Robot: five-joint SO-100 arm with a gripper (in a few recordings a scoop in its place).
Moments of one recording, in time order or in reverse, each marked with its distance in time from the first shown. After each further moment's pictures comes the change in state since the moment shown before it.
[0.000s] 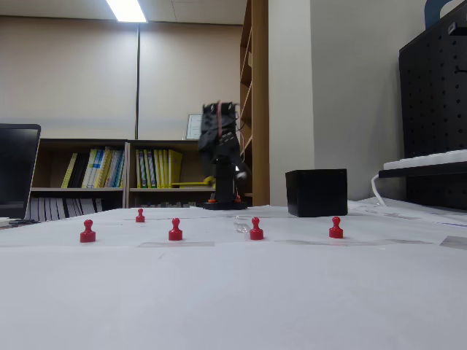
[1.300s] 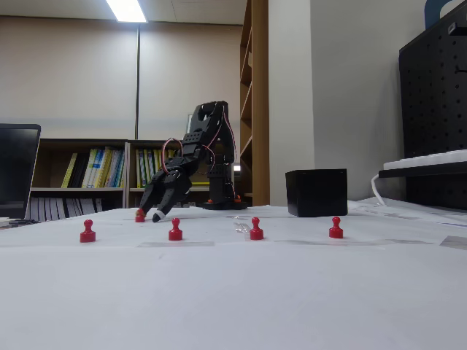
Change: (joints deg) arm 13.1 40.0 6.6 -46.5 1.4
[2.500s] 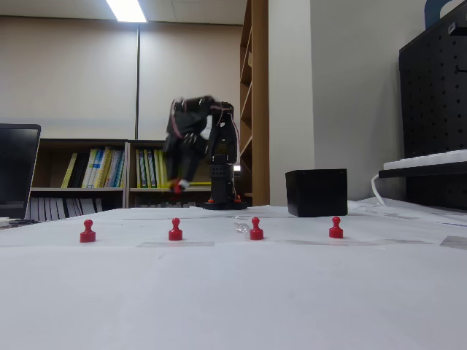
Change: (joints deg) arm -20.7 -15.4 44.2 89.2 -12.3
